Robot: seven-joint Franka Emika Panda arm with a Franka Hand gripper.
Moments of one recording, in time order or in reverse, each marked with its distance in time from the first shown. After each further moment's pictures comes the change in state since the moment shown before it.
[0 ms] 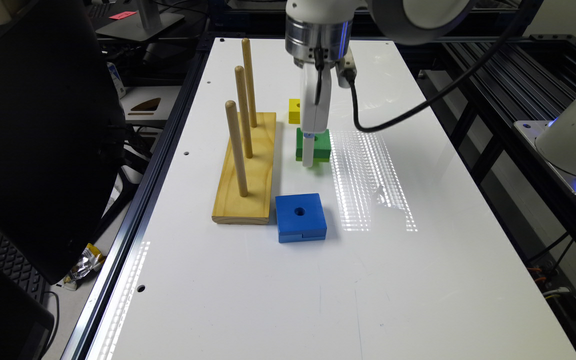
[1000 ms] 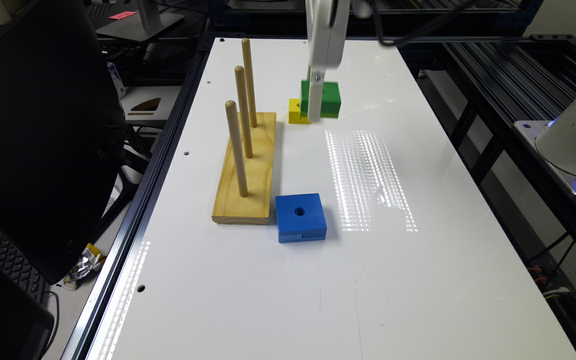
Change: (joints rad) arm 0.000 -0.259 0.002 -0.017 0.000 -0.222 0.000
